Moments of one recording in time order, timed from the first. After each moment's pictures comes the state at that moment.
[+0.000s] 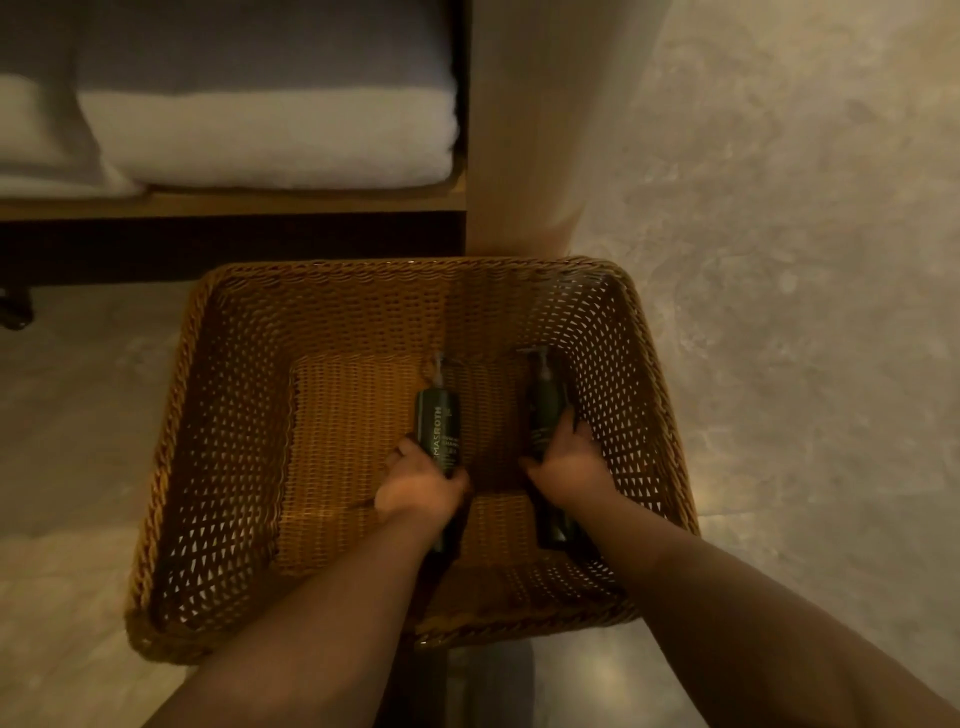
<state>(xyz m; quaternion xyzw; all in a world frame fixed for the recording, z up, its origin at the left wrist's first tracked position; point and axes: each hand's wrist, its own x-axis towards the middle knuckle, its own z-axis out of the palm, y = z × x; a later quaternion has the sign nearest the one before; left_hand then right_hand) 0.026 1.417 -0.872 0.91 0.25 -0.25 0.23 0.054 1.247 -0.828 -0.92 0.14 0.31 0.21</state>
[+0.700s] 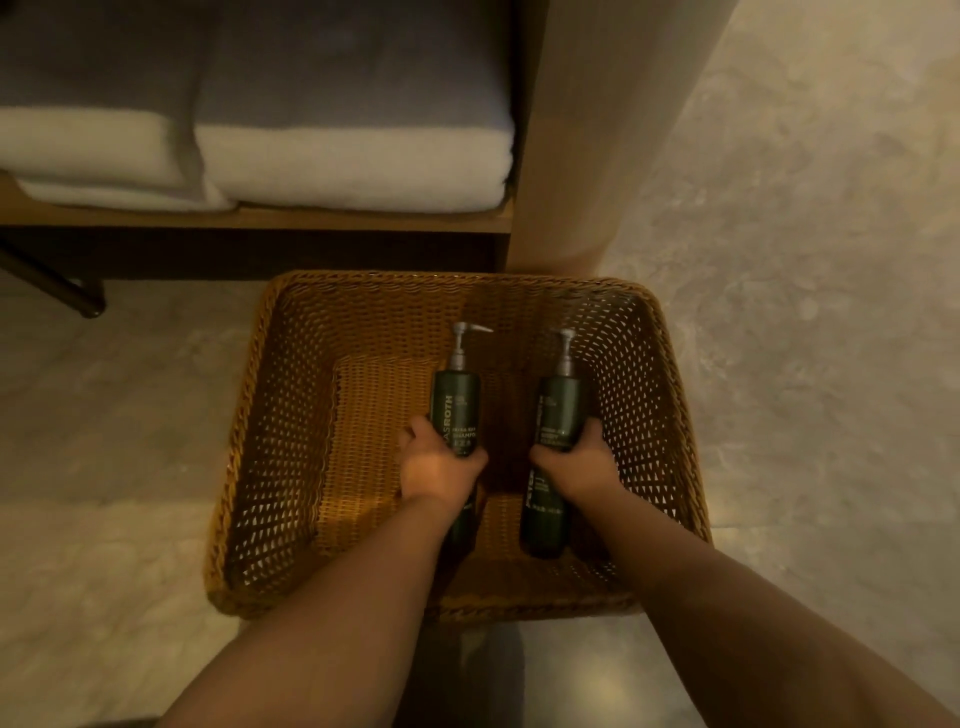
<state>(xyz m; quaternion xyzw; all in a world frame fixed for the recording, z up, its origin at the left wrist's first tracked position) 0.026 1.430 -0.819 0.85 0.31 -0.13 0.40 0.045 1.264 -0.797 -0.81 0.26 0.25 0.47</state>
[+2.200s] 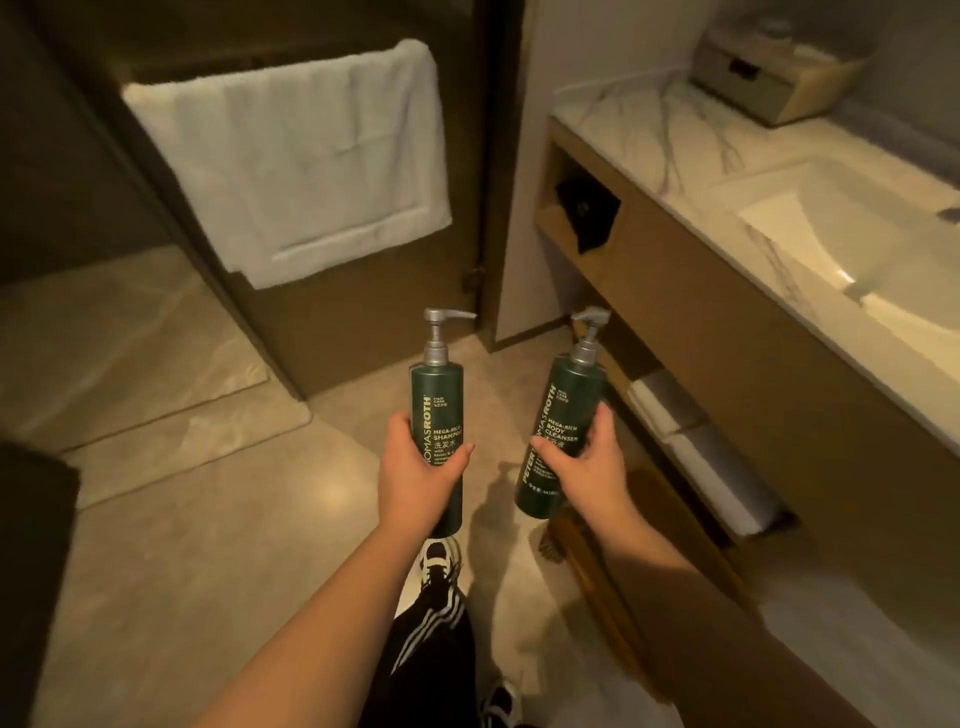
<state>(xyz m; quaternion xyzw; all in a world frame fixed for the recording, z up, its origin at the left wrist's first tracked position) -0.401 1.549 -0.136 0.60 0.59 0.35 0.41 -0.215 1.485 -0.105 -0.72 -0.32 0.38 0.49</state>
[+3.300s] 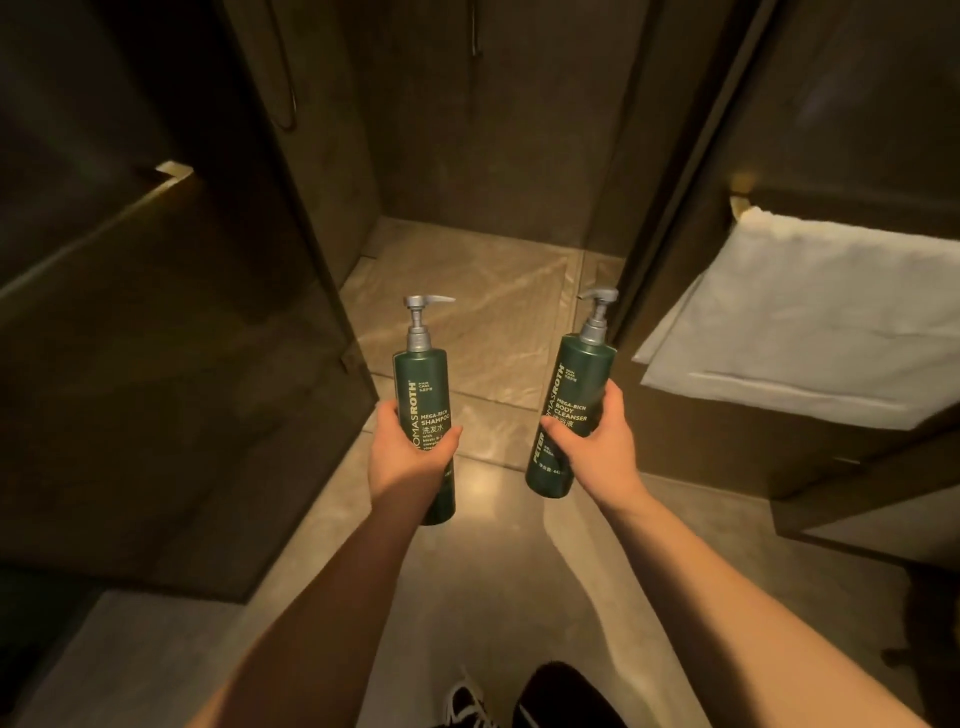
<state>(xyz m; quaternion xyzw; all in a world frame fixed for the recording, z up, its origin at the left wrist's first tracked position) -0.871 1.760 -0.084 0.32 0.79 0.47 0.24 -0.676 1.845 -0.079 -0.55 -0.58 0.47 0.36</state>
